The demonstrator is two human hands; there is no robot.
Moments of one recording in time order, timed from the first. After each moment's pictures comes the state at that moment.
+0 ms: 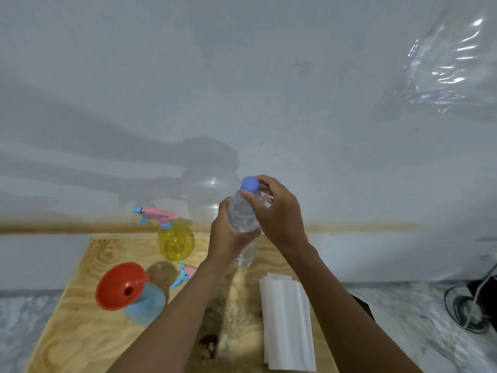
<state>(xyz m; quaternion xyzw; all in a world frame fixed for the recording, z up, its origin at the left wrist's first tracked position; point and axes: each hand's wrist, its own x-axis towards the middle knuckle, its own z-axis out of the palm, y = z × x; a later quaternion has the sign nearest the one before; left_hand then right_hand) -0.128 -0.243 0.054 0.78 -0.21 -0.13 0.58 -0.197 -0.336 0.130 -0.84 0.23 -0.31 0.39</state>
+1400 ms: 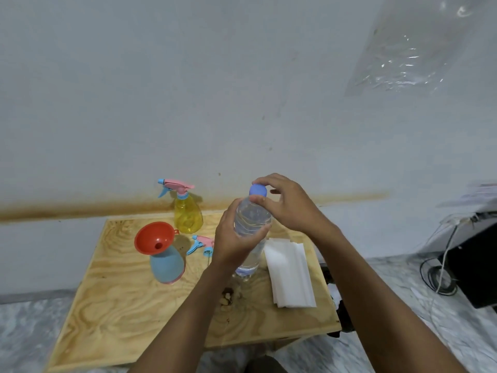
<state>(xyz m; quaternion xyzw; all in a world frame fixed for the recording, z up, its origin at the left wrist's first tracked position) -0.219 -0.134 0.074 0.72 -0.31 -0.12 0.61 -0.287 -0.262 0.168 -0.90 0.20 -0.15 0.35</state>
